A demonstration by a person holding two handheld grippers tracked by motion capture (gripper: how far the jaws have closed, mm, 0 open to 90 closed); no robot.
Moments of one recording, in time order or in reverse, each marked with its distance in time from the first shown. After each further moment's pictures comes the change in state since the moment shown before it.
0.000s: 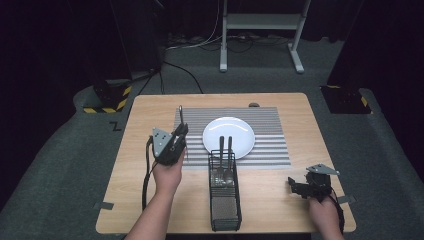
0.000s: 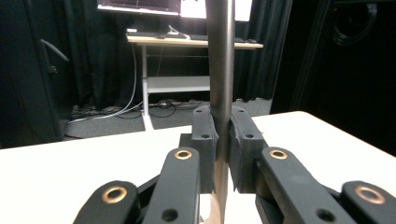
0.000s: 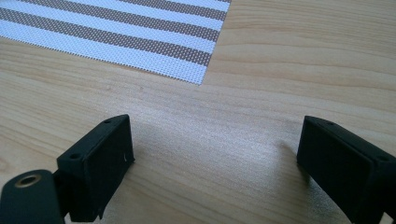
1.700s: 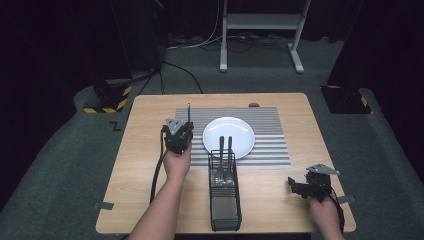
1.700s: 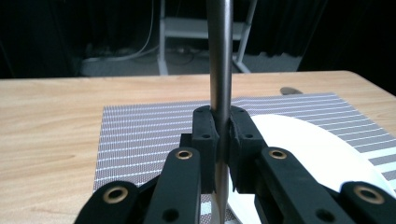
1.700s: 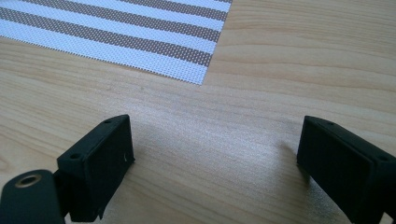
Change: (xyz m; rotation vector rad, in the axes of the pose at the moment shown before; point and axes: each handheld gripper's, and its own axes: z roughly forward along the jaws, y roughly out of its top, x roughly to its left) left arm 0.010 -0.024 0.073 0.245 0.101 -0.089; right arm 0.000 0.000 0.000 0.000 0.004 -0.002
